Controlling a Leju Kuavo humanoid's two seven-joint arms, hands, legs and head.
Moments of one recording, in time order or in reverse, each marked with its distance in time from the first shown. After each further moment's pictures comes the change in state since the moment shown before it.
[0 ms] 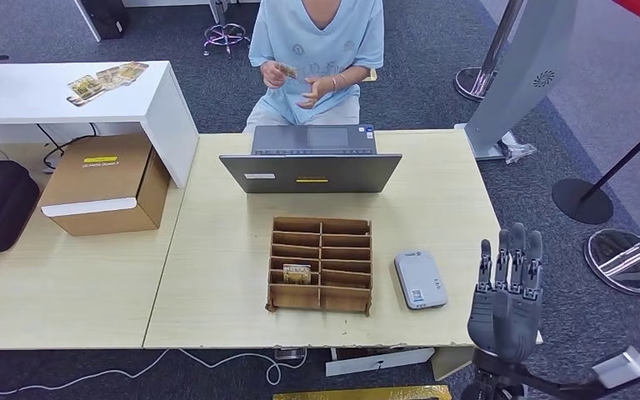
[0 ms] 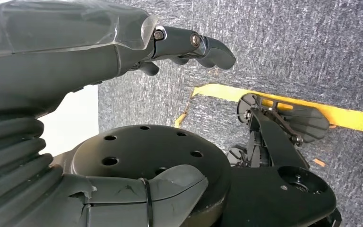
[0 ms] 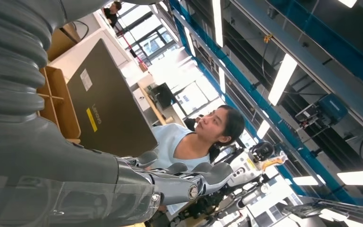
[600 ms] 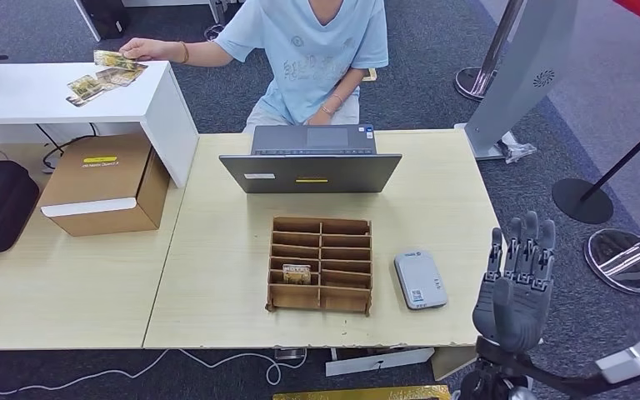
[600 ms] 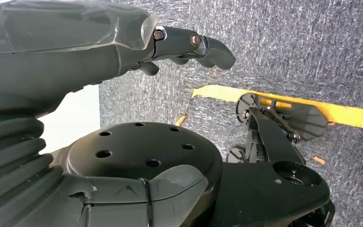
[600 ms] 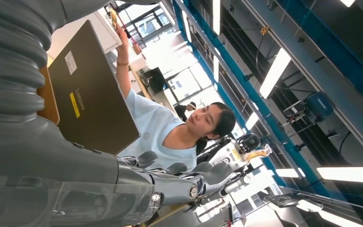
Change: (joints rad) left arm -0.020 -0.001 -0.008 0.000 -0.012 0.004 0.029; right arm -0.034 0.002 0.013 -0.036 0.085 -0.092 -0.021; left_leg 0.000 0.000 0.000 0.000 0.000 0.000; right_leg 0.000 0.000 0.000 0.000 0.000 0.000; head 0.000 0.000
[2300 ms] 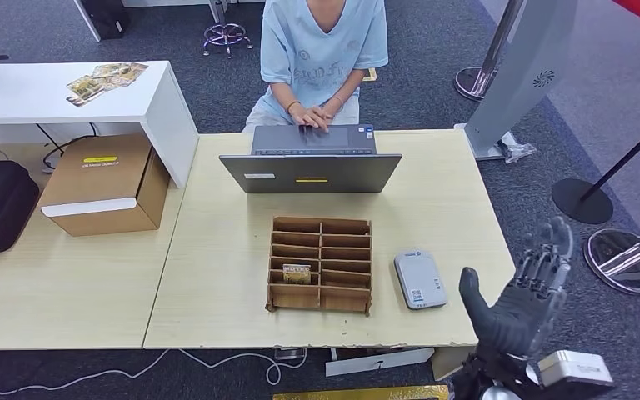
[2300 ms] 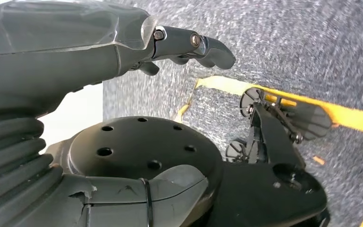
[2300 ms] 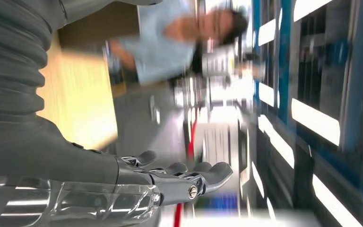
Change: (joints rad) left arm 0.002 -0.004 0.018 -0.001 0.101 0.005 0.014; right arm -0.002 0.040 0.039 -0.013 0.566 -0.533 -0.119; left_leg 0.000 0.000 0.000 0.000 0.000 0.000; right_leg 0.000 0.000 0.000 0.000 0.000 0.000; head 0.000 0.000
